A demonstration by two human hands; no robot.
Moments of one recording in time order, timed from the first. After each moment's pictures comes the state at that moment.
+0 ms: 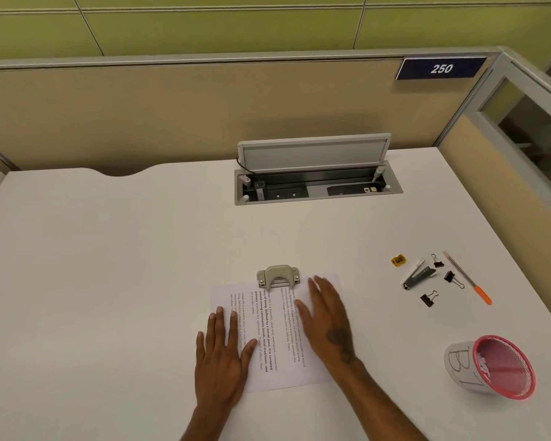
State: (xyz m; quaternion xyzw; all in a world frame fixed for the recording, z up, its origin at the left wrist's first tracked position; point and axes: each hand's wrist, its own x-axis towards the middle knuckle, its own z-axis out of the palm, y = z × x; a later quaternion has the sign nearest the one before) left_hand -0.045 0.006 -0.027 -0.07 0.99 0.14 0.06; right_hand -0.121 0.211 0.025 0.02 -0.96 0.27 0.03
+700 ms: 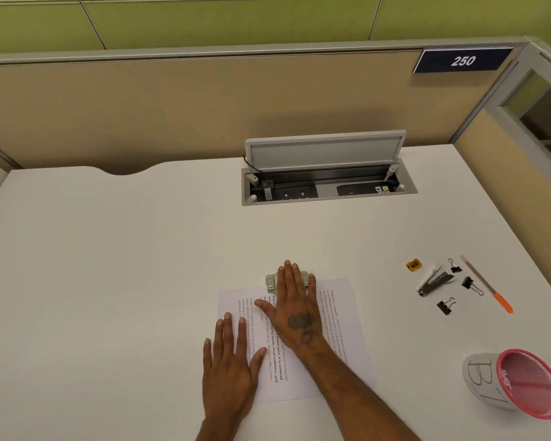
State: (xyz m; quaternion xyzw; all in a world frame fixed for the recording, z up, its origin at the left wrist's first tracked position) left_hand -0.049 0.005 -0.030 -0.07 0.98 0.14 0.08; right_hand -0.166 0.139 -0.006 0.11 -0.99 0.10 -0.08
